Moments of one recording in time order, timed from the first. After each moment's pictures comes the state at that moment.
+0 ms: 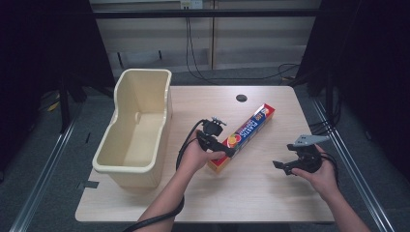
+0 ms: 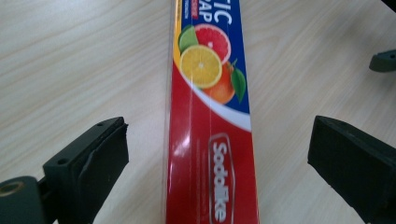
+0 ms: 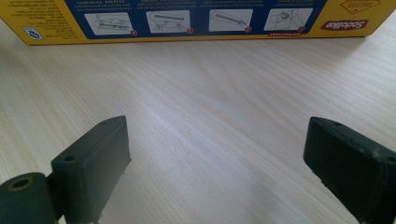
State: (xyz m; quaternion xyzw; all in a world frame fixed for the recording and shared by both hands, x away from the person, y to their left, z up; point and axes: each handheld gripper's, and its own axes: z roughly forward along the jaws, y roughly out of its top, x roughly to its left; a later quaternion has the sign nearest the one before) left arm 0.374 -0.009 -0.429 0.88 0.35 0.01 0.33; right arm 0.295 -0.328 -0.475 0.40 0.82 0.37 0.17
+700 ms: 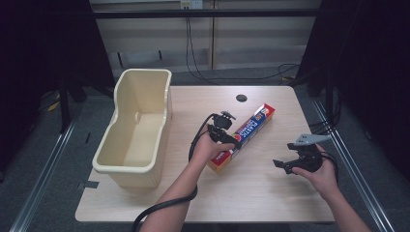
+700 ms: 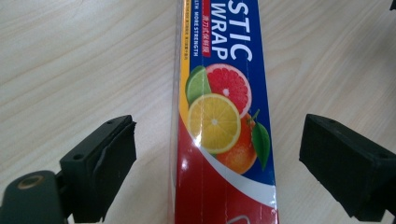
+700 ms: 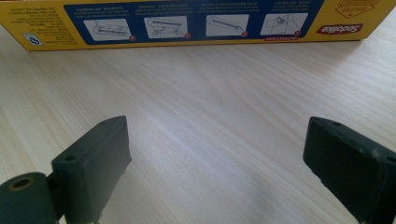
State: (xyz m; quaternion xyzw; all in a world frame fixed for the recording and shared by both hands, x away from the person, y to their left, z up) left arm 0.403 -0.040 -0.444 0.88 0.36 0.01 0.31; right arm 0.296 -0.329 -0.474 0.40 0.82 0.37 0.17
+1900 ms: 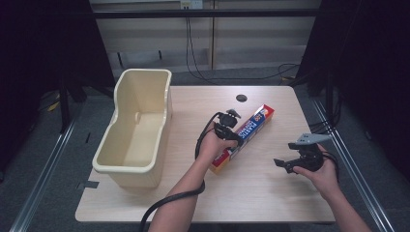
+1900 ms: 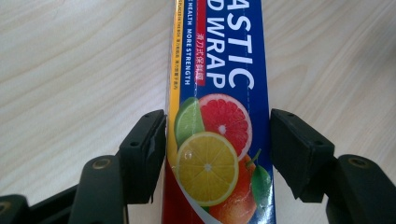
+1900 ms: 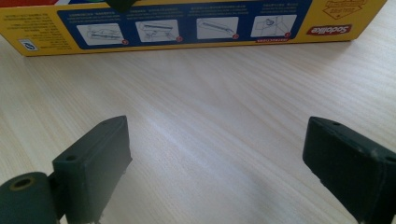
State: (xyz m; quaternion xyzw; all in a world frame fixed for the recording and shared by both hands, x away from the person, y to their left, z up) left arm 0.411 -0.053 -0.448 0.89 0.36 0.00 0.28; right arm 0.297 -0.332 -0.473 0.40 0.81 0.38 0.17
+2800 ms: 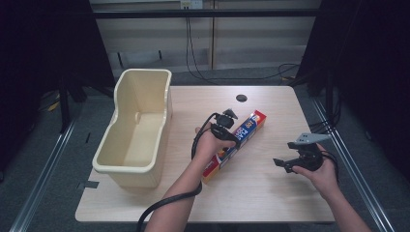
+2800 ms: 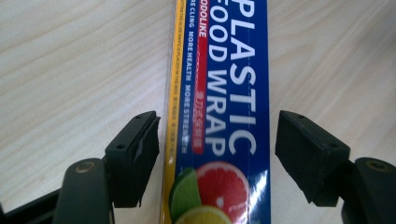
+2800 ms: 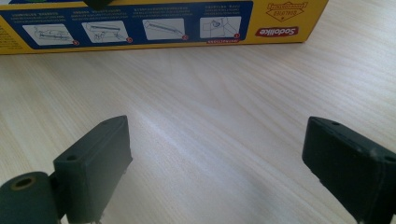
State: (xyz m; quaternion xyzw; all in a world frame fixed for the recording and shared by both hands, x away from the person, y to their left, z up) left arm 0.411 -0.049 -0.445 0.89 0.37 -0.01 0.26; right arm 0.298 -0.330 -0.472 0.40 0.82 0.38 0.17
